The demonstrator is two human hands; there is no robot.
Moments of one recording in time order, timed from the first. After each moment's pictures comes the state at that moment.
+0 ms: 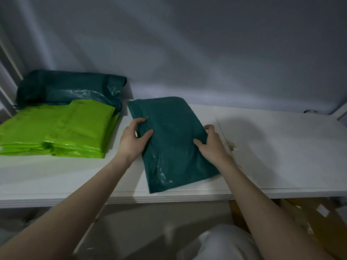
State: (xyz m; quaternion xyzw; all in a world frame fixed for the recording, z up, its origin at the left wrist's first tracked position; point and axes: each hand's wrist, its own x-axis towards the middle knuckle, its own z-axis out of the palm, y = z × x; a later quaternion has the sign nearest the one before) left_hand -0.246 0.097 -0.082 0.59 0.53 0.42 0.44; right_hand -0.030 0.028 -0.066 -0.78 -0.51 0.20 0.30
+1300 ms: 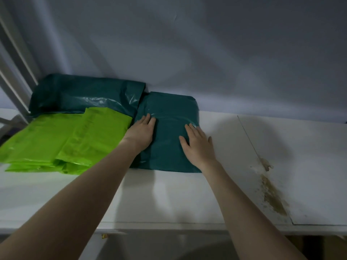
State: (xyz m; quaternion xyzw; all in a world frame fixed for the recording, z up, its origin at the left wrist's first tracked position) left_hand -0.270 0.210 -0.091 0.84 0.53 0.06 0.09; right_hand -0.100 0.129 -0.098 -0.75 -0.64 0.11 0.14
